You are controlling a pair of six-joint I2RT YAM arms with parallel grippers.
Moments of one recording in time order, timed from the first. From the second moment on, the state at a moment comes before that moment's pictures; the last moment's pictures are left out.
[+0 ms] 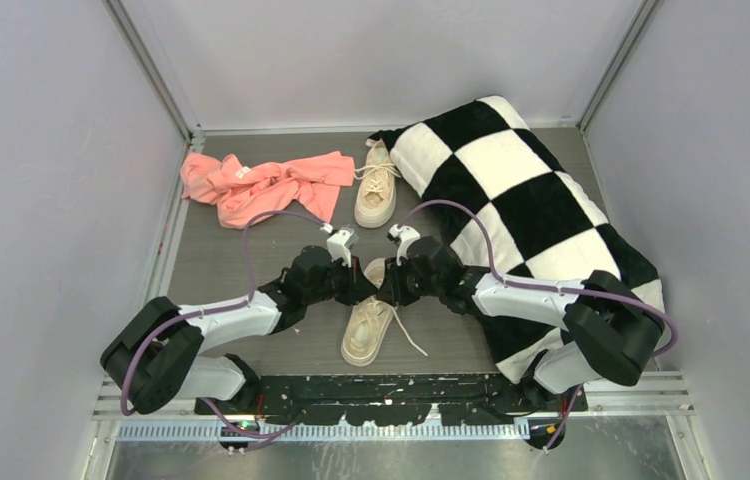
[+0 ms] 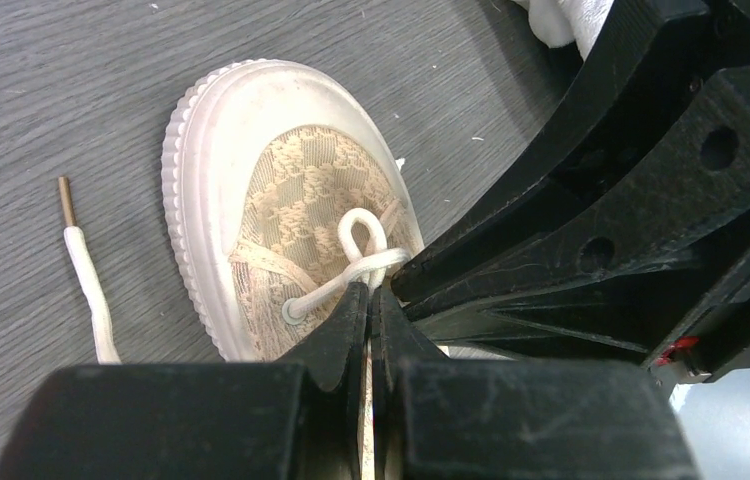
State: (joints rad) left arm -0.73 1.30 0.45 0.36 0.23 -0.52; right arm 0.86 1.45 0.68 0.12 -0.15 0.50
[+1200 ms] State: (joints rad) left arm -0.73 1.31 0.46 0.35 0.23 -0.52; right arm 0.89 1.39 0.67 0.08 -0.12 0.47
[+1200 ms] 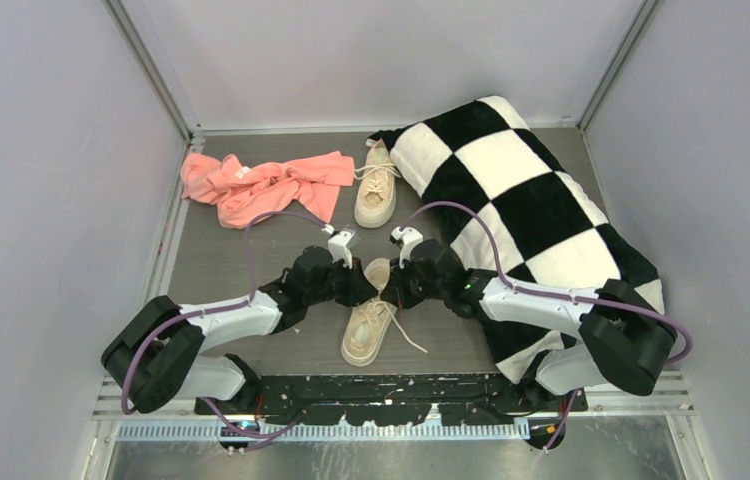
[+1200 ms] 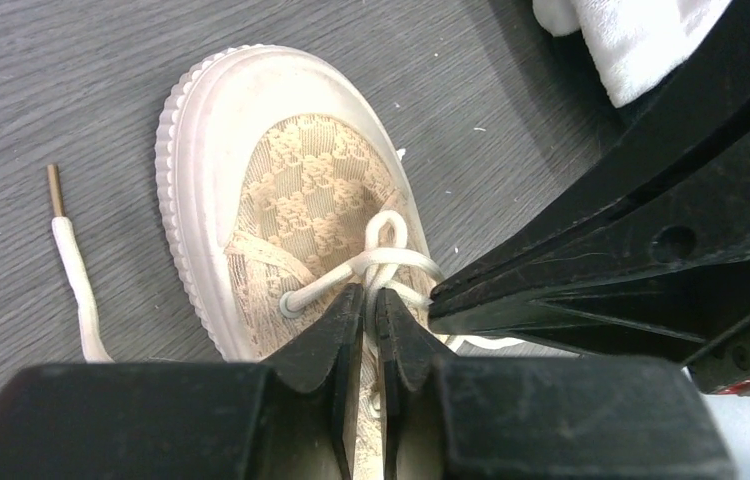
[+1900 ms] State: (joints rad) left arm -0.72 1.22 0.49 0.24 0.22 -0.53; right arm 0.89 1.37 0.66 0.09 -0.13 0.48
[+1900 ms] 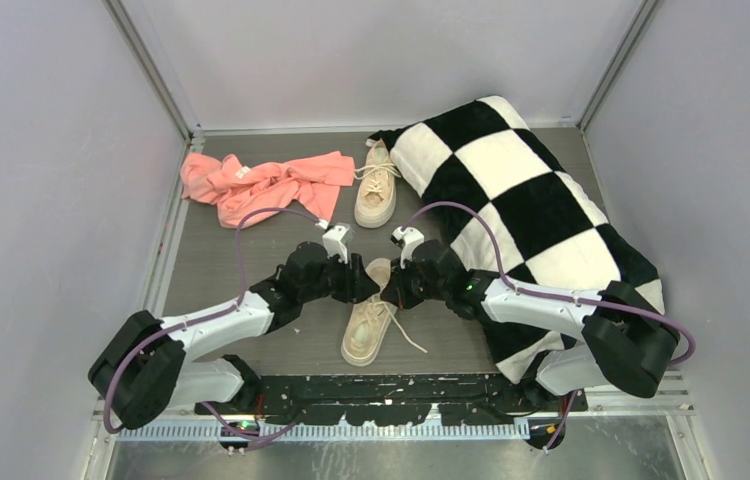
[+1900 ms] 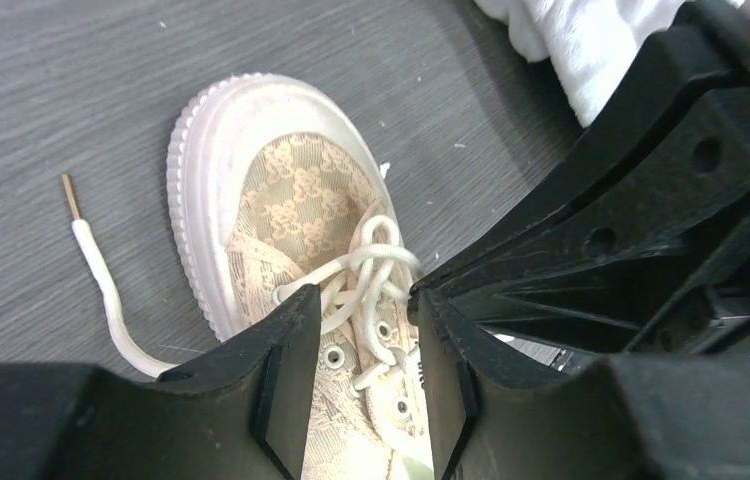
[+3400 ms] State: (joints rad) left arm -0.60 1.53 0.77 0.04 0.53 -0.54; right arm 0.89 1.39 0.66 0.10 -0.14 0.48
